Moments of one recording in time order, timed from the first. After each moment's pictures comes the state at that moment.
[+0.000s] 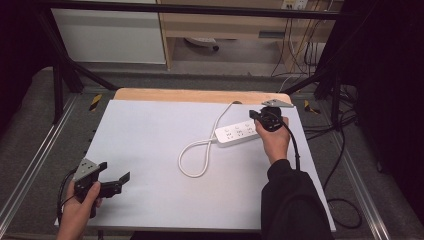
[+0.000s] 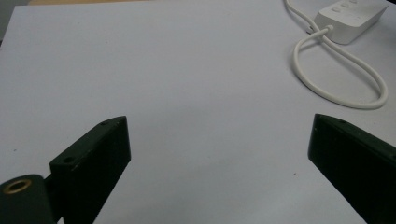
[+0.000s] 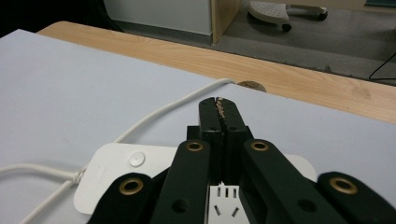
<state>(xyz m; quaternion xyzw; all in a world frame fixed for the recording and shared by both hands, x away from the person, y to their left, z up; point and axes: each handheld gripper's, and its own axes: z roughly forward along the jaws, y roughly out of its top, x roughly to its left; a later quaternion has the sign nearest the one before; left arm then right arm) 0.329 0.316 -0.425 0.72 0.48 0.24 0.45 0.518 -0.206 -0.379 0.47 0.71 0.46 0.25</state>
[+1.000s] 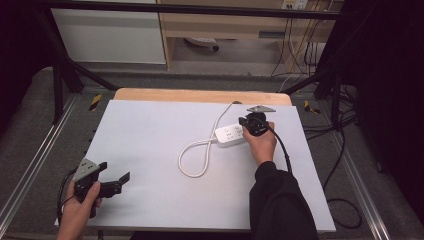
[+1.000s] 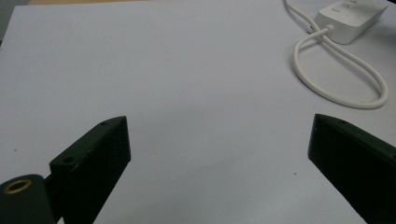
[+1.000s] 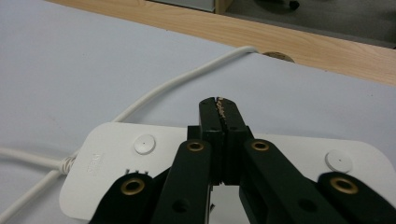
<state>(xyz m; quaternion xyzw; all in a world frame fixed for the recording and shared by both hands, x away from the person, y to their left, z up) 0.329 0.317 -0.425 0.72 0.48 0.24 0.45 0.530 -0.174 -0.415 0.48 0.73 0.42 0.24</state>
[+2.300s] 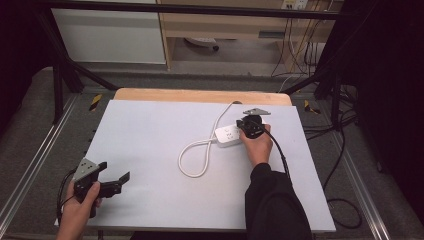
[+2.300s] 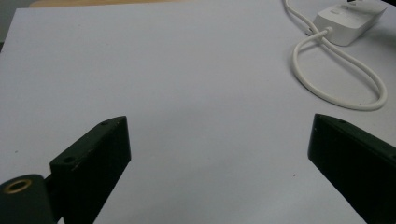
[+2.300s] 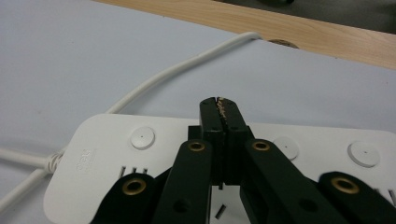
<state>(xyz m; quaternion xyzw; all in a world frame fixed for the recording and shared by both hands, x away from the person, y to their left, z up) 0.328 0.316 -0.424 0.72 0.48 0.24 0.45 0.531 -0.165 -0.429 0.49 0.73 0.41 0.25</state>
